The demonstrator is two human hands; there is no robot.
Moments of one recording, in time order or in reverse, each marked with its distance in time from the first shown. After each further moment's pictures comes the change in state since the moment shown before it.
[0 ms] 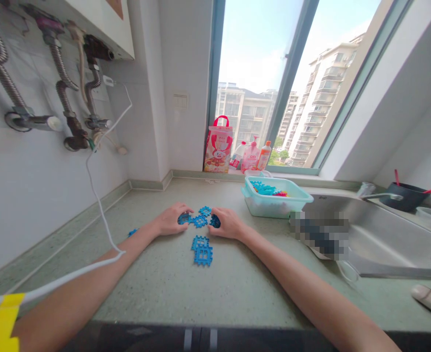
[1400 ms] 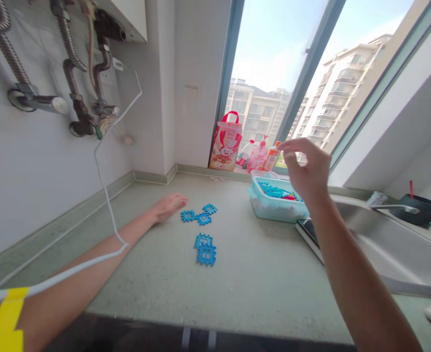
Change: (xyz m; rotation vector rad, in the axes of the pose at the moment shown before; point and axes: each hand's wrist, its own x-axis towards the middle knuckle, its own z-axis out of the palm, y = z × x) left_hand -0.002 -0.049 -0.006 -0.063 0.034 -0.225; right_hand 0.004 0.018 -0.202 -0.149 0.824 -0.007
